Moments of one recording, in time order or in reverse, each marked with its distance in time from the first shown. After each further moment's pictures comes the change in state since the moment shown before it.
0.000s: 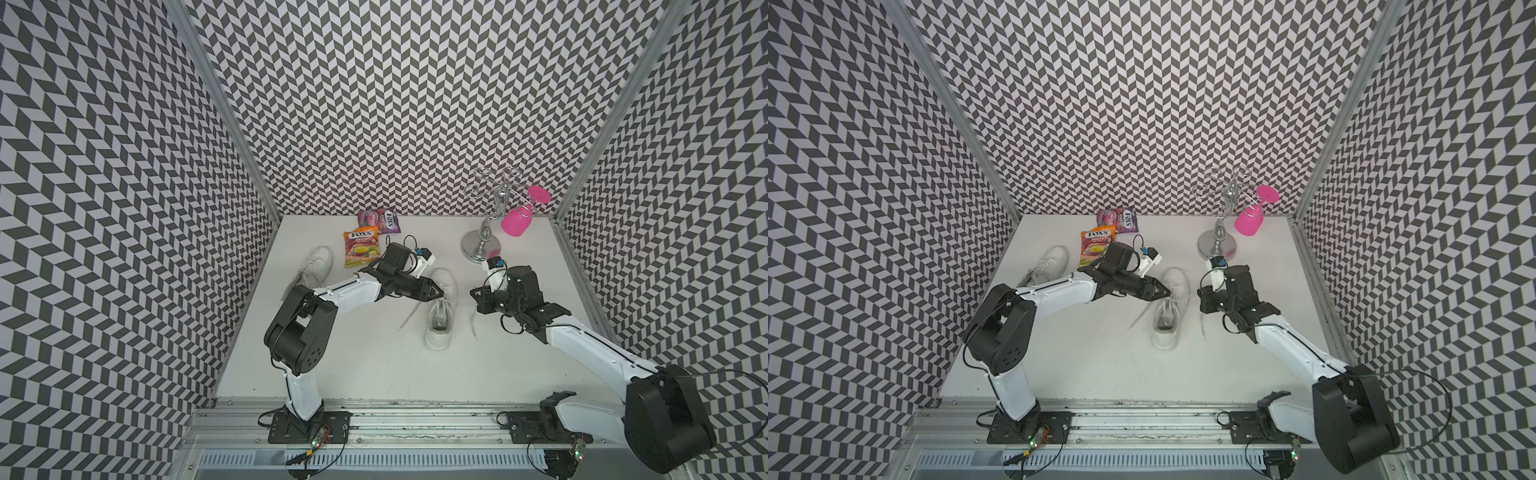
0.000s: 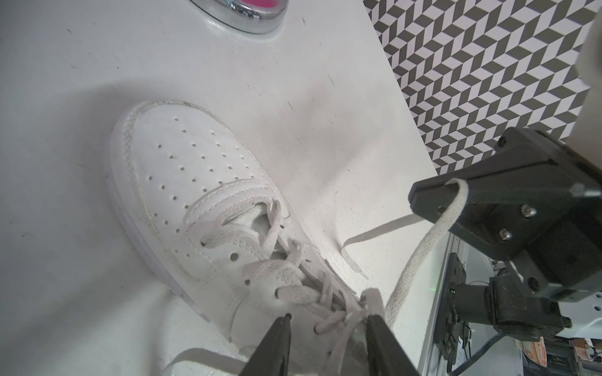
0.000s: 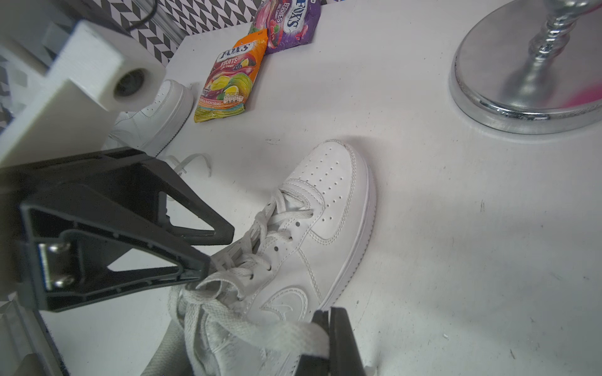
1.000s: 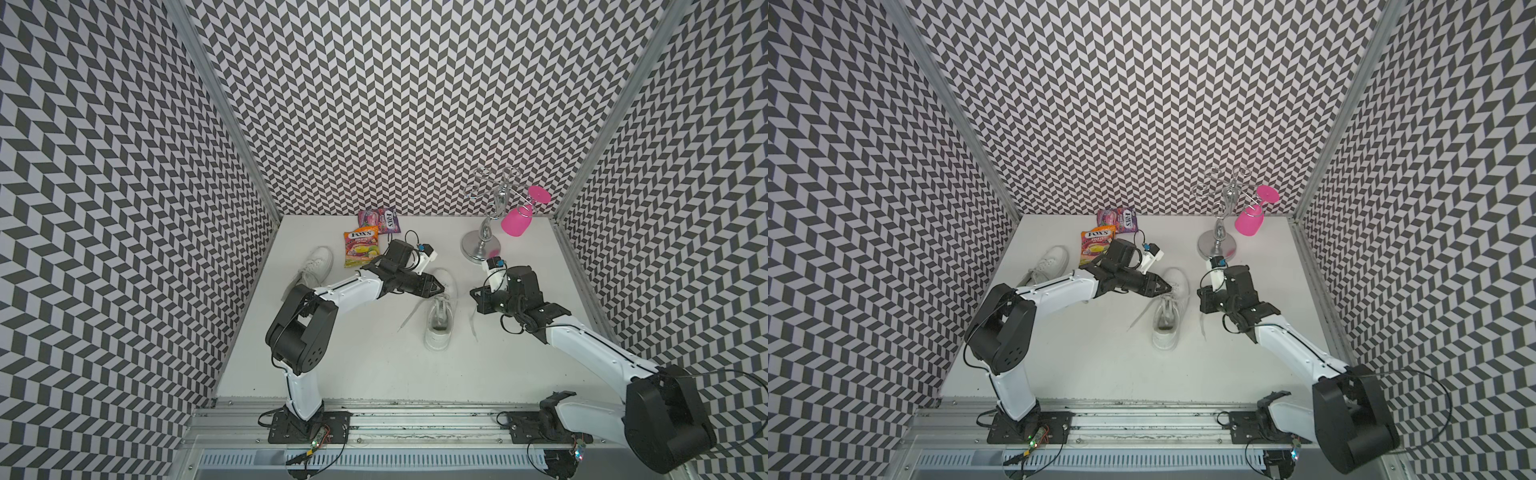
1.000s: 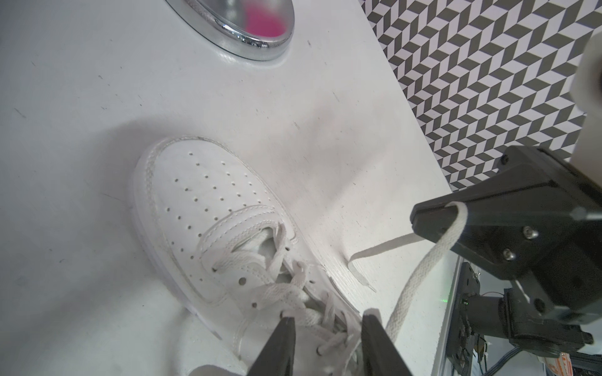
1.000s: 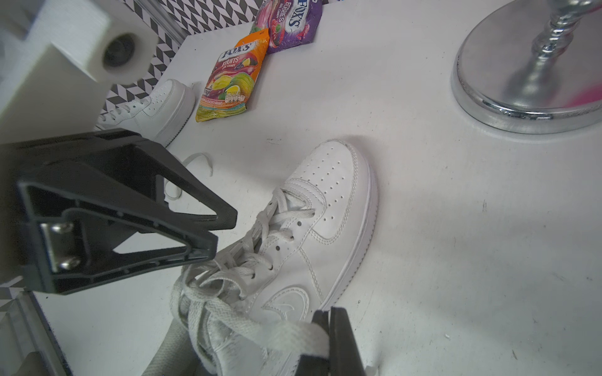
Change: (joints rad) left arm -0.007 0.009 0.045 -0.017 -0.053 0.019; right arm 0.000 0.000 0.000 0.000 -0.005 0.000
